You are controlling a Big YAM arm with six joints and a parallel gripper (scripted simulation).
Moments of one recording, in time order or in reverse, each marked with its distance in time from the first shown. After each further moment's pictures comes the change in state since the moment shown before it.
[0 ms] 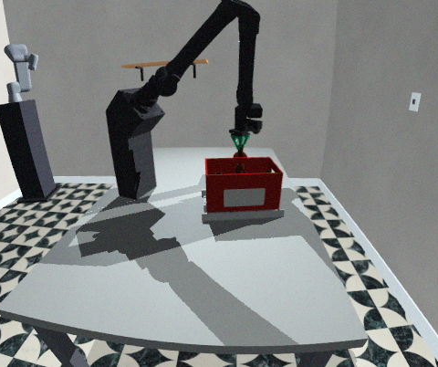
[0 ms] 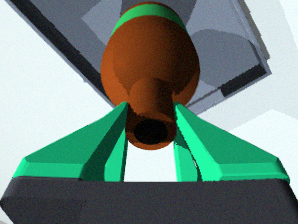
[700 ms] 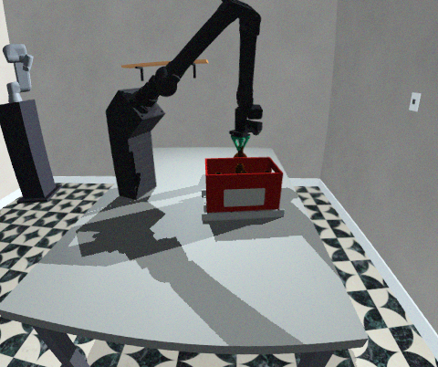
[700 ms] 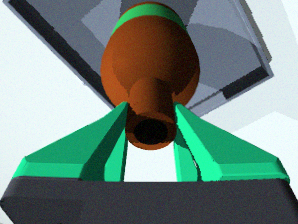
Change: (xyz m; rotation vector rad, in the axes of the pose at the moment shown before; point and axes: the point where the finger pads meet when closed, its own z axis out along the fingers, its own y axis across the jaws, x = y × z) arm -0.001 0.001 0.005 0.000 -0.001 0.001
